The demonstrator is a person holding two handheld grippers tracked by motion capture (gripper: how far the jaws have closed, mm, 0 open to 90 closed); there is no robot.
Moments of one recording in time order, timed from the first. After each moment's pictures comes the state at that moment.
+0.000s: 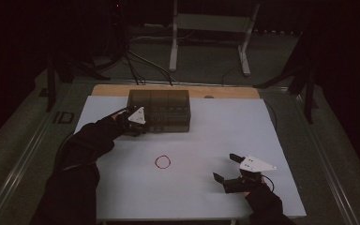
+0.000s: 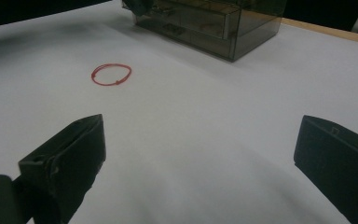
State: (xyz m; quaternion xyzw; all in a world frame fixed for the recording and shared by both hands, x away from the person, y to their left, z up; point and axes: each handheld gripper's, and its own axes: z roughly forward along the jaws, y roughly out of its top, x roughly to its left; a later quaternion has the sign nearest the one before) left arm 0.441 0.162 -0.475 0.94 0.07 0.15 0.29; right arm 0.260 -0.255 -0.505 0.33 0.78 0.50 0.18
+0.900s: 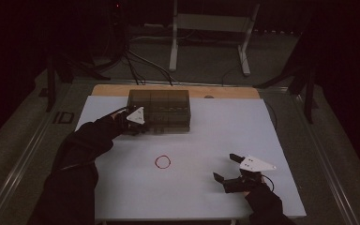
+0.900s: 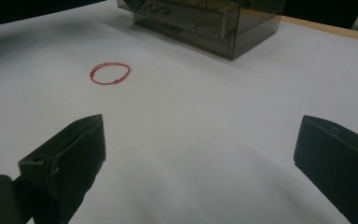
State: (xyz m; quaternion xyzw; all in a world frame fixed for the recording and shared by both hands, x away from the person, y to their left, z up) left arm 0.437 0.163 -0.468 0.95 0.06 0.13 0.29; right arm 0.261 -0.255 -0.506 0.33 0.78 0.50 0.18
